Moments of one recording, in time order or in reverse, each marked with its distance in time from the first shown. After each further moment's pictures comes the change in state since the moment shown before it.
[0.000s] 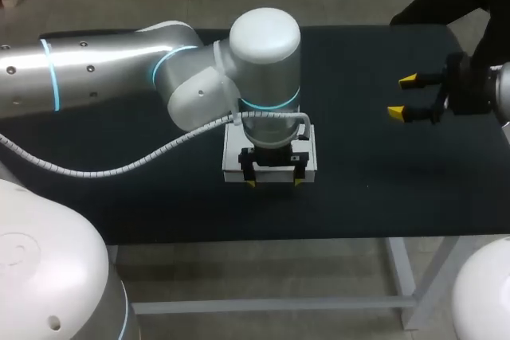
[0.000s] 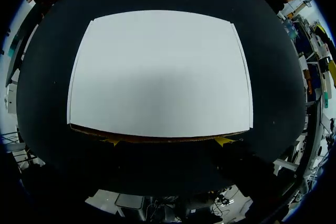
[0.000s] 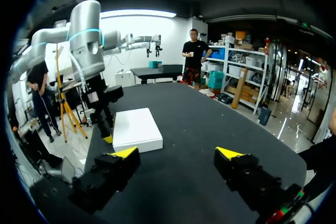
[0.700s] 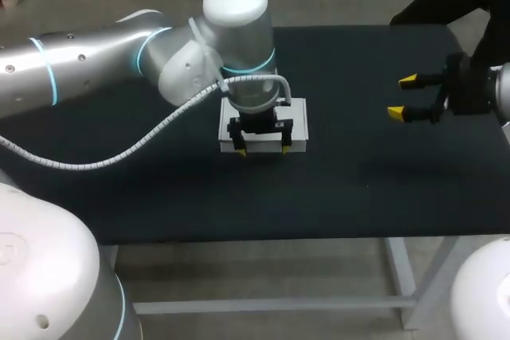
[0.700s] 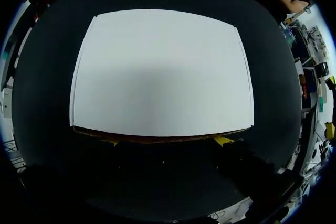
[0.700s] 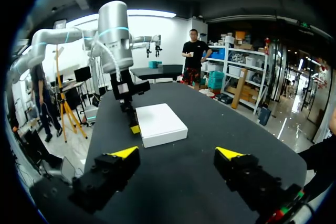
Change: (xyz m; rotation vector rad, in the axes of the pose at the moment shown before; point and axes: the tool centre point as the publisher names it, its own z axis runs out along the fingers) left arm -0.022 -0.088 0.010 0.003 0.053 -0.009; right arm 0.000 0.000 0.000 0.000 0.000 0.000
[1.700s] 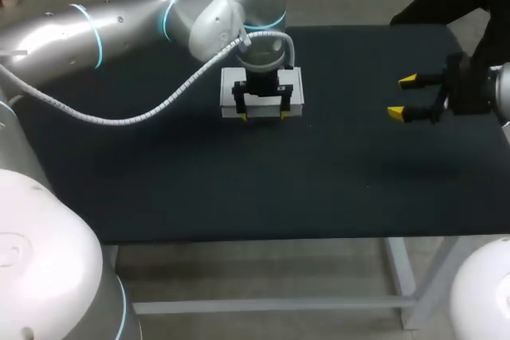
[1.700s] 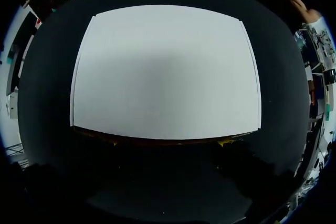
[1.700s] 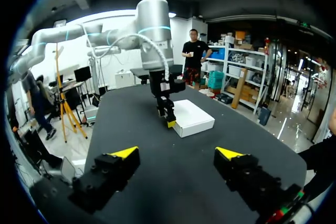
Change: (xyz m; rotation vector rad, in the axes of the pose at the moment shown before) left arm -0.004 -0.113 0.020 -0.021 -0.083 -0.025; right arm 0.000 0.000 0.000 0.001 0.000 0.000
